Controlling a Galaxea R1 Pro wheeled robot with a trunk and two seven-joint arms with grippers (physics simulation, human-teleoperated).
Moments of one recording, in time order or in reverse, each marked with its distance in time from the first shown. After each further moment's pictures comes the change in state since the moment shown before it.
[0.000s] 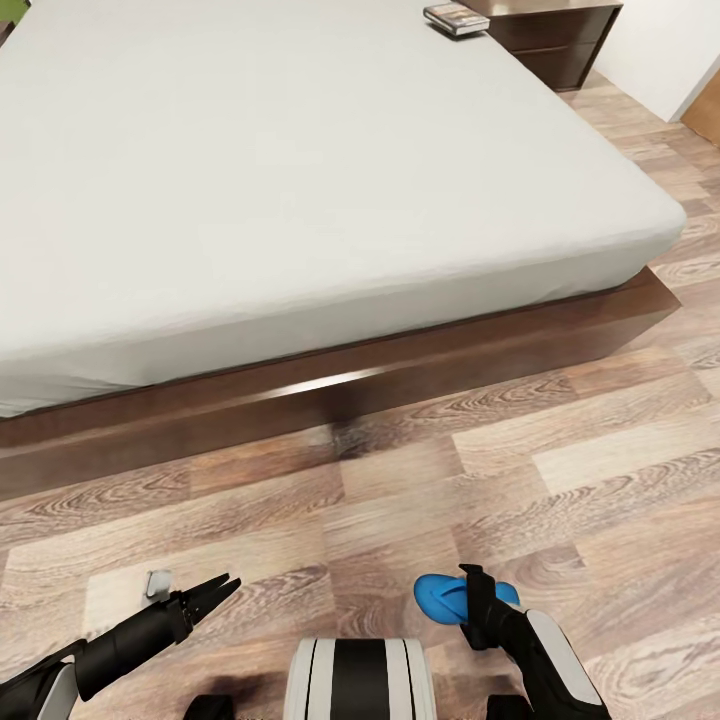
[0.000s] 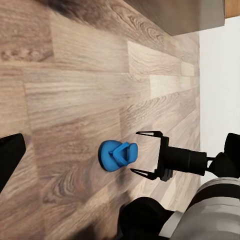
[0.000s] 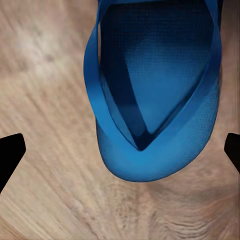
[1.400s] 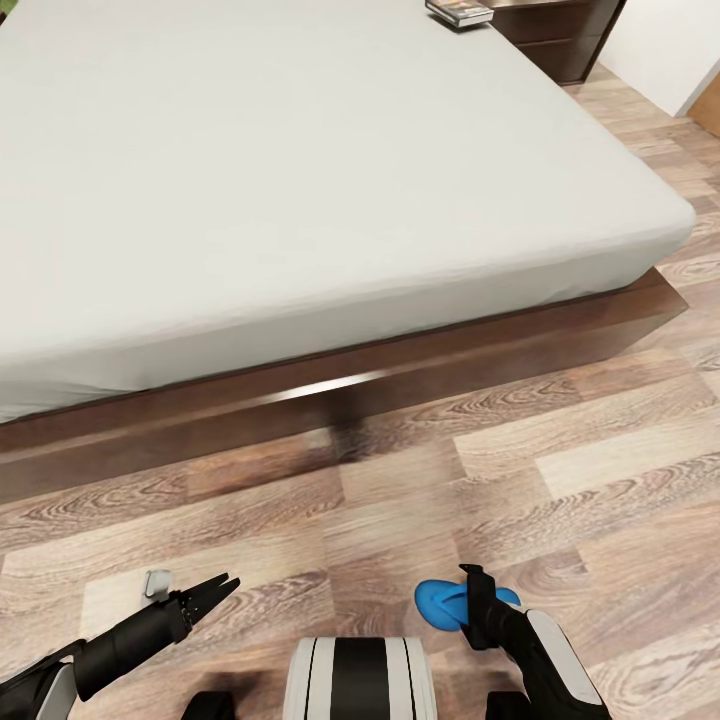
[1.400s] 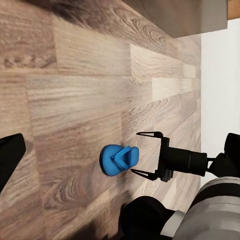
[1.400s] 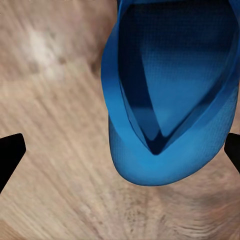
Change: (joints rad) left arm 0.000 0.001 0.003 0.000 0.001 0.000 0.000; right arm 0.000 -0.001 0.000 0.000 0.000 -0.001 0.000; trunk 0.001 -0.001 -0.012
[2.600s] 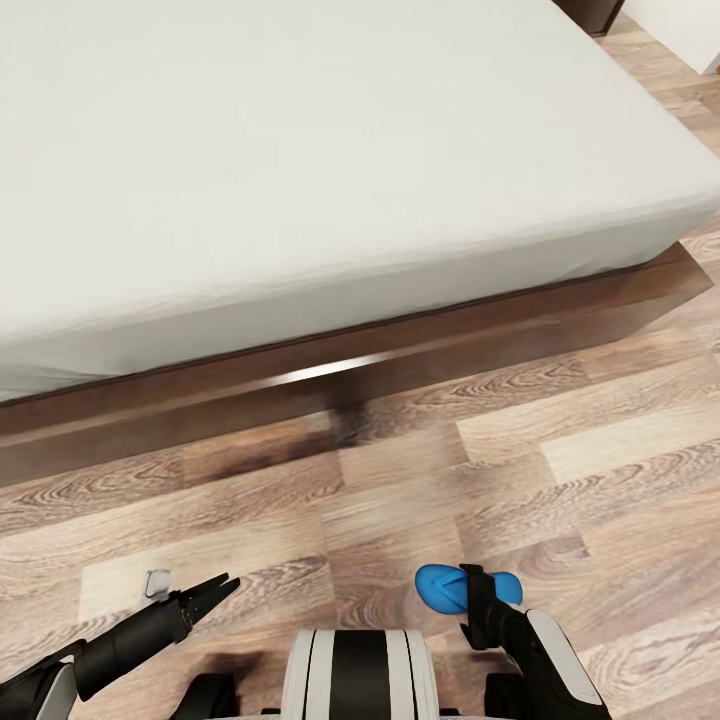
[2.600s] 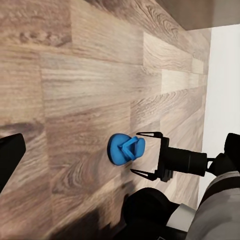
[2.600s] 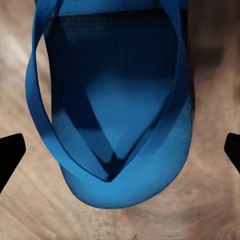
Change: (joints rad) left arm 0.000 -0.001 0.000 0.000 0.000 0.000 0.000; right arm 0.000 0.000 0.000 0.000 0.000 0.000 0.000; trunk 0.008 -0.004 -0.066
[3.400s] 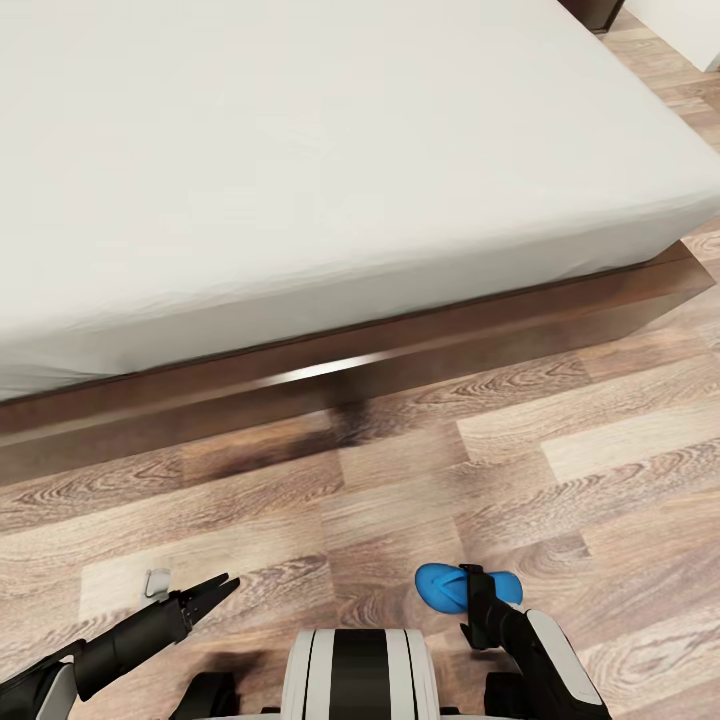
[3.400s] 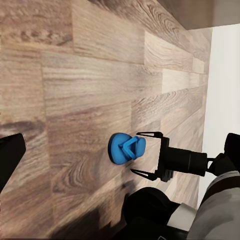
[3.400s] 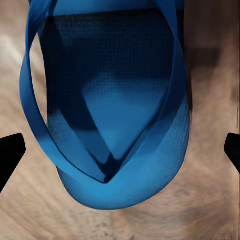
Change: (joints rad) left arm 0.000 0.001 0.000 0.000 0.000 0.000 0.000; right arm 0.000 0.001 0.000 0.000 0.000 0.000 0.000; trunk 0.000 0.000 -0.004
